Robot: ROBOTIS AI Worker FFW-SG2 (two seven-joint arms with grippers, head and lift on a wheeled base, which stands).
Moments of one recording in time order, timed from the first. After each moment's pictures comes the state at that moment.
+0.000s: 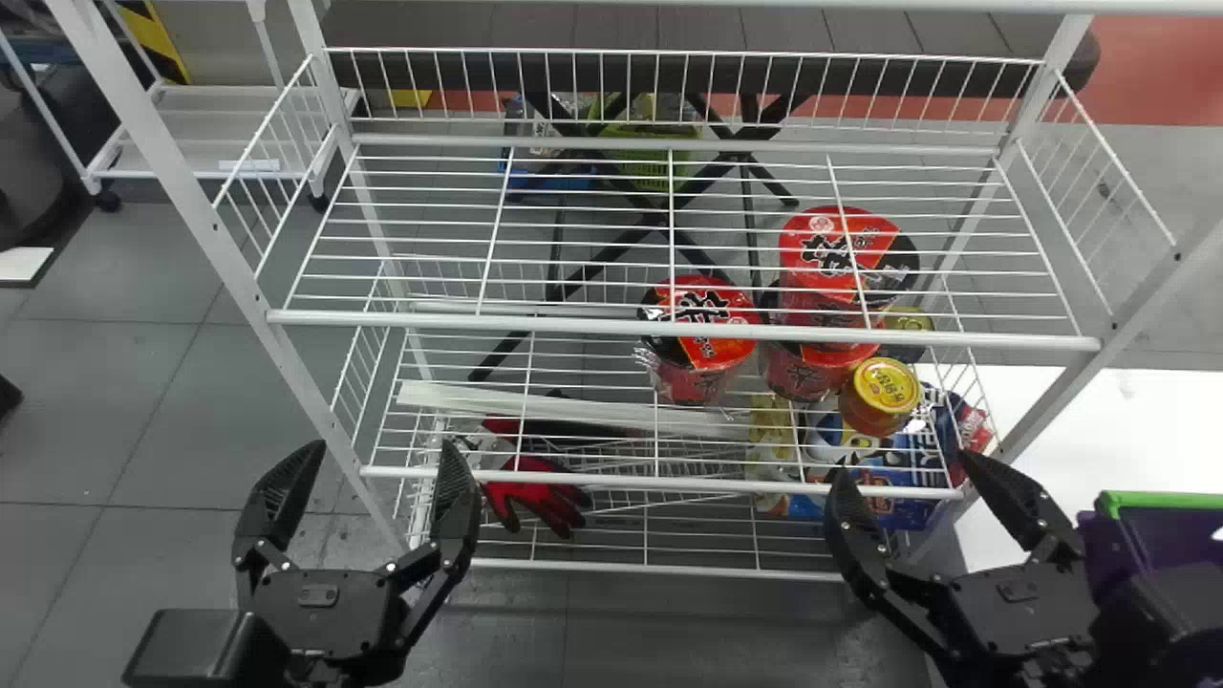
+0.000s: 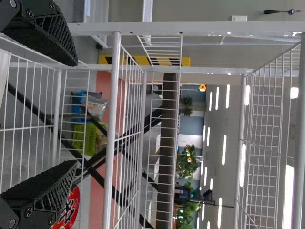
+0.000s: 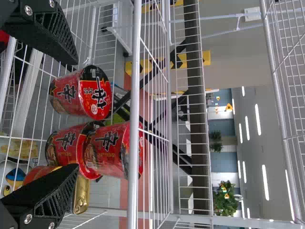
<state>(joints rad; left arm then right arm) 0.76 0.21 -0.19 -2.08 0.08 -0.23 0.24 0.77 -0.28 0.10 -2.15 -0.20 -0.06 -0.01</state>
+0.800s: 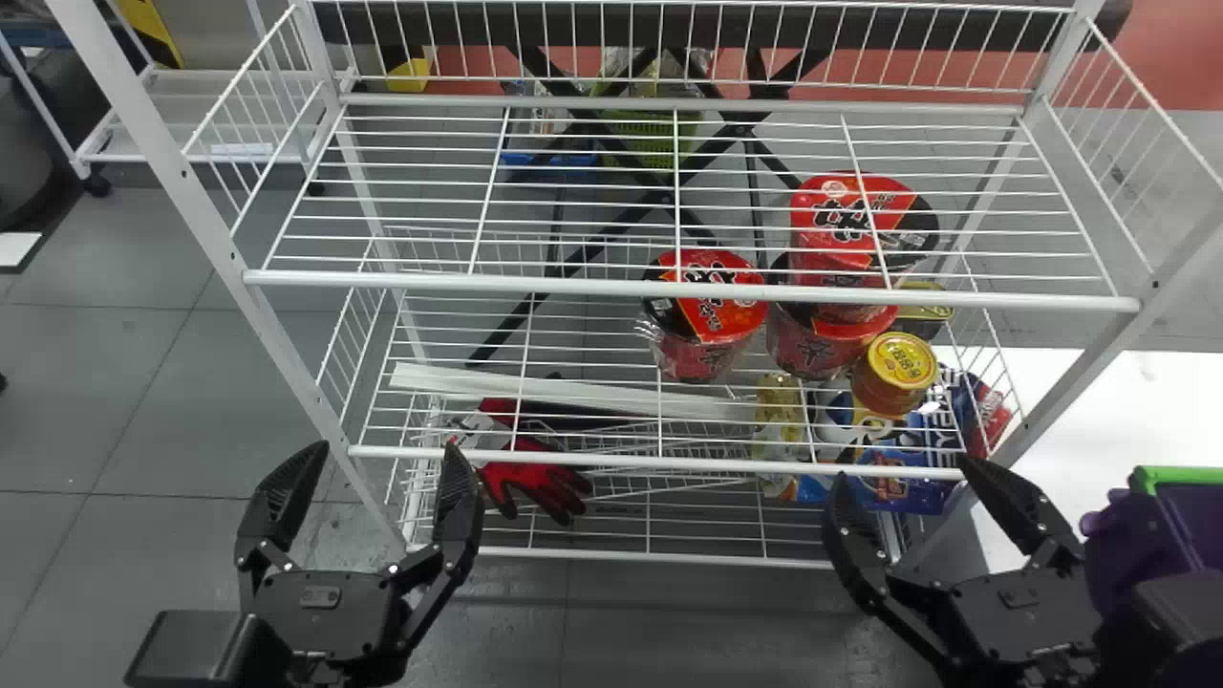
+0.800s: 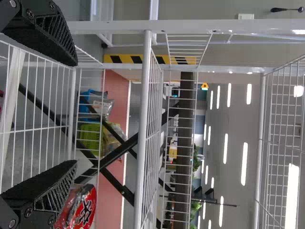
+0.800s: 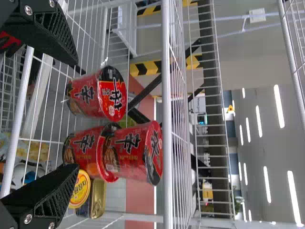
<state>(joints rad) 0.76 0.22 -0.19 -2.08 0.08 -0.23 0.24 0.78 -0.27 0.09 -2.15 -0.20 -0.07 0.02</state>
